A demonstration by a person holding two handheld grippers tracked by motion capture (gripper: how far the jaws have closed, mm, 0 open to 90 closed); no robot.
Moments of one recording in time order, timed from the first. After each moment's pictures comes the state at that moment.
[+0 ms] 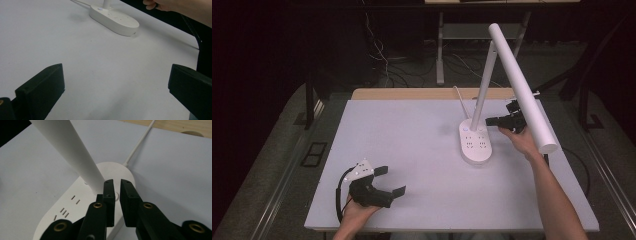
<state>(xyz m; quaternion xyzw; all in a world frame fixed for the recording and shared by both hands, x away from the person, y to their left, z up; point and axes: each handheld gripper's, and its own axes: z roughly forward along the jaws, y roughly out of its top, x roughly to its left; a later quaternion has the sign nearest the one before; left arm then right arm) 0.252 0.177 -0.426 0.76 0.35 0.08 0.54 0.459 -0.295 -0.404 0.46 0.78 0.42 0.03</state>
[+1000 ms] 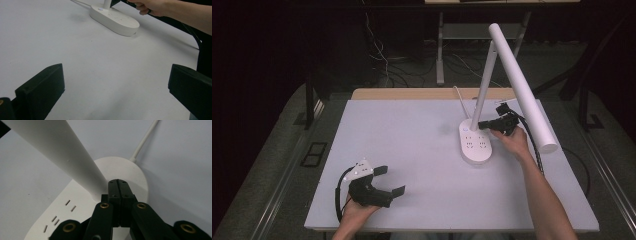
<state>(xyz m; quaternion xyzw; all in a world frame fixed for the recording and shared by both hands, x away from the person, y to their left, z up) 0.253 0.178 -0.425 0.76 0.35 0.08 0.54 0.471 -0.274 -0.427 0.46 0.79 0.41 0.02</state>
